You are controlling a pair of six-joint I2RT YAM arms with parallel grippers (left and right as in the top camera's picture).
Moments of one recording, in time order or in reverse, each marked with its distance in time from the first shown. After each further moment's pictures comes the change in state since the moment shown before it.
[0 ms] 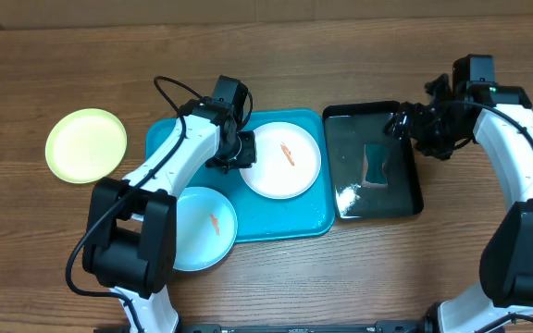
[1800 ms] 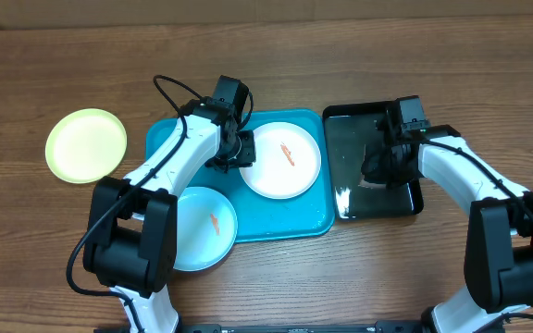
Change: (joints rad) left arm -0.002 0.004 0.000 0.010 -0.031 -0.012; right arm 0.227 0.000 -0.322 0.332 0.282 -0.016
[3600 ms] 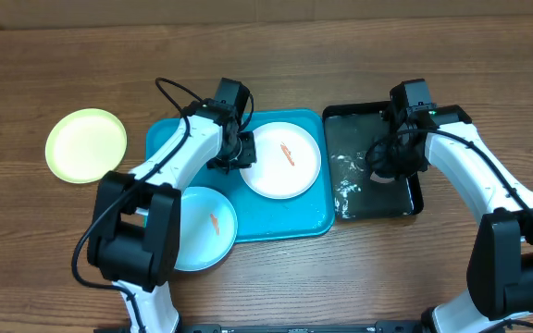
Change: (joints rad) left arm 0.000 0.037 -0.008 0.030 -0.003 -0.026; right arm 0.000 -0.035 0.154 -0.247 0.058 -0.030
